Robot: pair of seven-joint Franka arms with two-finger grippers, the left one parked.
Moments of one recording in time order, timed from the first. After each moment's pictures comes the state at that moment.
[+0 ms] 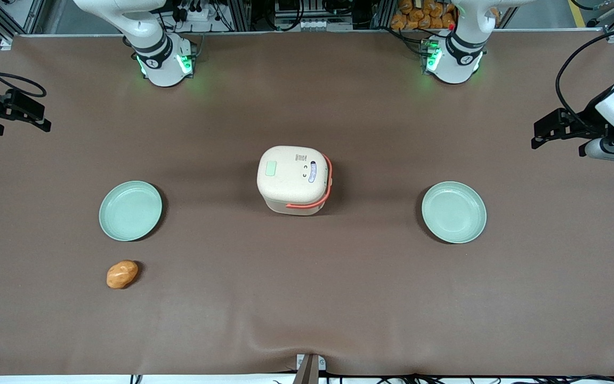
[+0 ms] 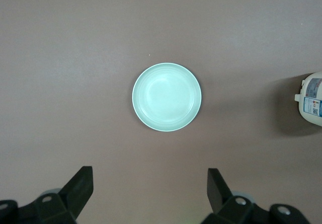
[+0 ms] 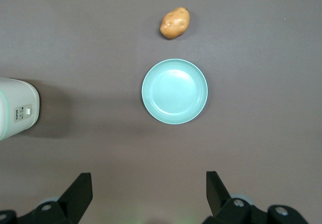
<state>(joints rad) 0.08 -0.05 -0.12 -1.58 0.04 1.48 -0.09</state>
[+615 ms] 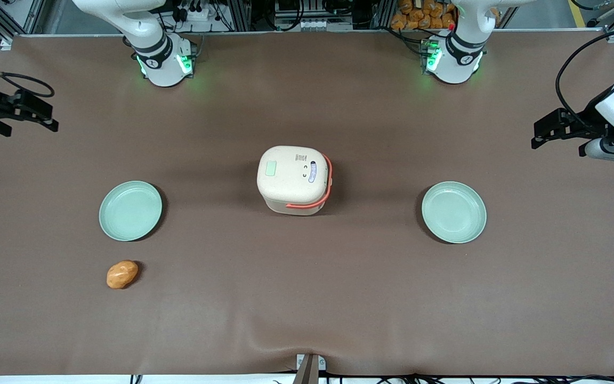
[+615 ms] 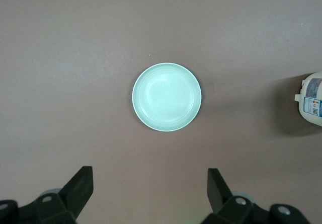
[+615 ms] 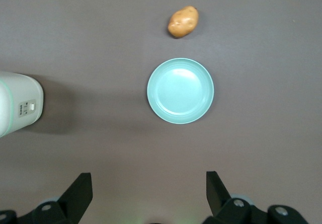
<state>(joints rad) 0.15 -0.05 -0.14 -1.58 0.04 1.48 -0.09</state>
